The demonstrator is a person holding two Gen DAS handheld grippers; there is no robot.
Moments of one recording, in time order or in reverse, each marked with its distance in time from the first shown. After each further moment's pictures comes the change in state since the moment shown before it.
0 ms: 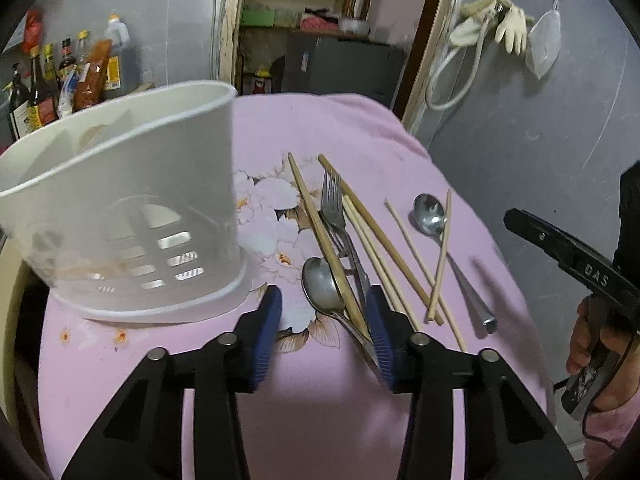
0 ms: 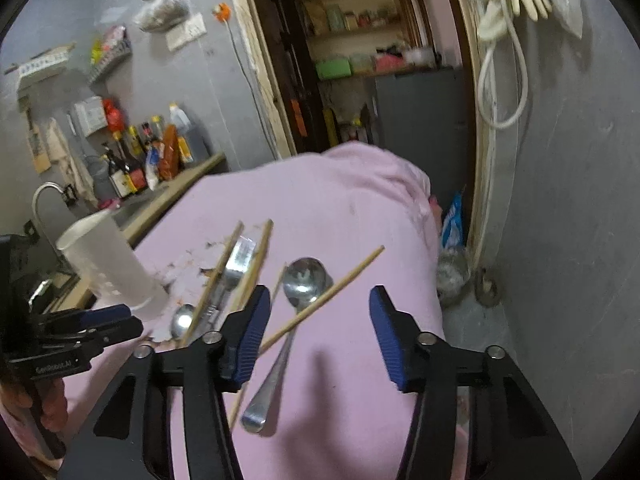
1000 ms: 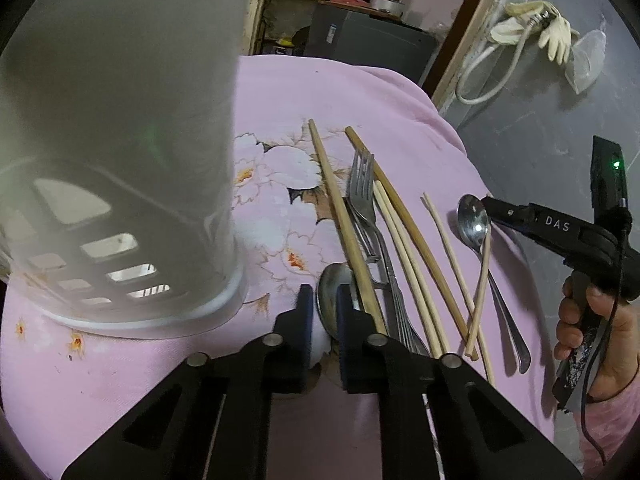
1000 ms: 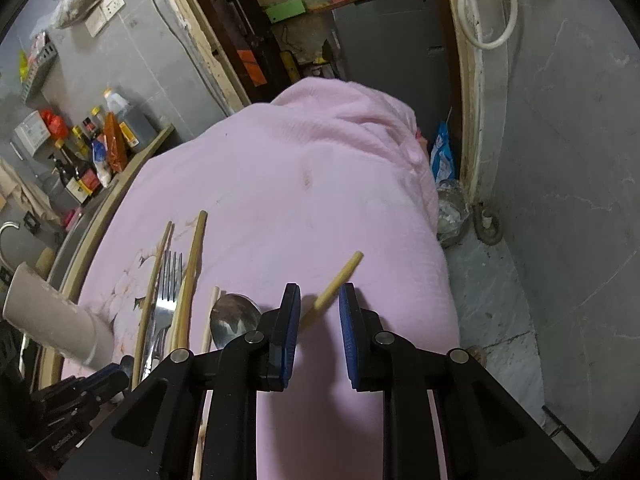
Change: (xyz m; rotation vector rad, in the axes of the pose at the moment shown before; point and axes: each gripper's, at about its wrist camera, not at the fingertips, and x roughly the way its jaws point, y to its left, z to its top) left arm 0.043 0.029 0.009 -0.135 0.085 -0.004; right arm 0.093 -0.037 0.033 0.168 0.223 -0.033
